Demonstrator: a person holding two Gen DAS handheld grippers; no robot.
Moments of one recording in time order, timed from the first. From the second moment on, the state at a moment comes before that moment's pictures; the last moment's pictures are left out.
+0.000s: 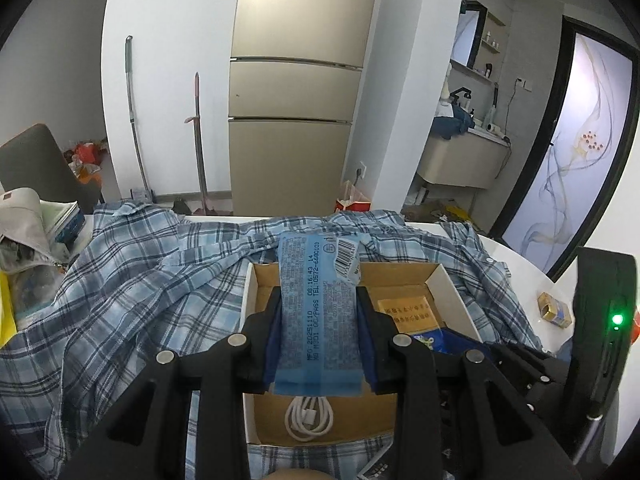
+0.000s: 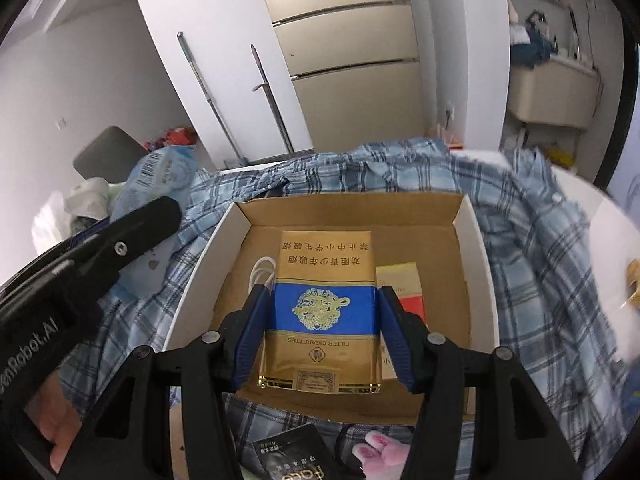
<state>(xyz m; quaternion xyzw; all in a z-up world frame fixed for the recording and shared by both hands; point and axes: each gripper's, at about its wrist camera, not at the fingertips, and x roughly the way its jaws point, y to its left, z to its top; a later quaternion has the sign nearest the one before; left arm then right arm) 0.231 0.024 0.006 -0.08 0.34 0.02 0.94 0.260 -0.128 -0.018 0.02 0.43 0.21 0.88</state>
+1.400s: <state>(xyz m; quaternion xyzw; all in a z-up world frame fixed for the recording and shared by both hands) 0.246 0.022 -0.021 -0.06 0.38 0.04 0.92 0.278 -0.185 -0.008 0.03 0.39 0.15 0.91</state>
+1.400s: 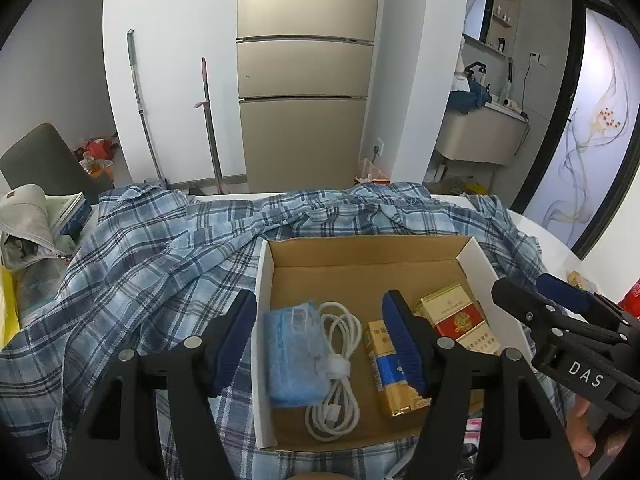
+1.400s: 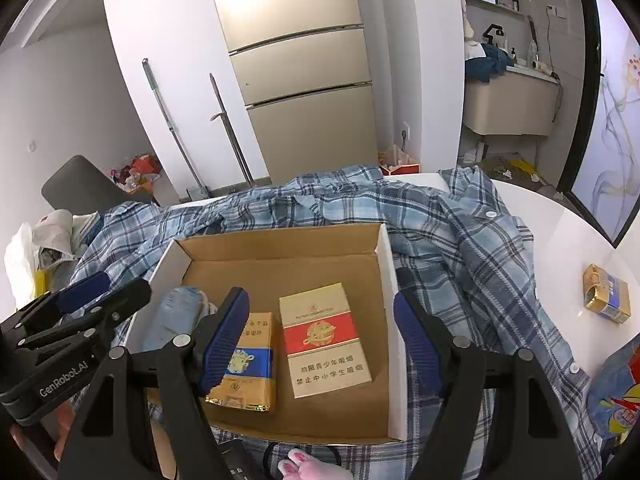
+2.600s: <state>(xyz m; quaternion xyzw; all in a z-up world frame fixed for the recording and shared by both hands) 0.056 -0.012 0.119 -0.02 0.15 -0.01 0.99 0.122 -0.209 0.114 -0.03 0.19 0.19 0.96</state>
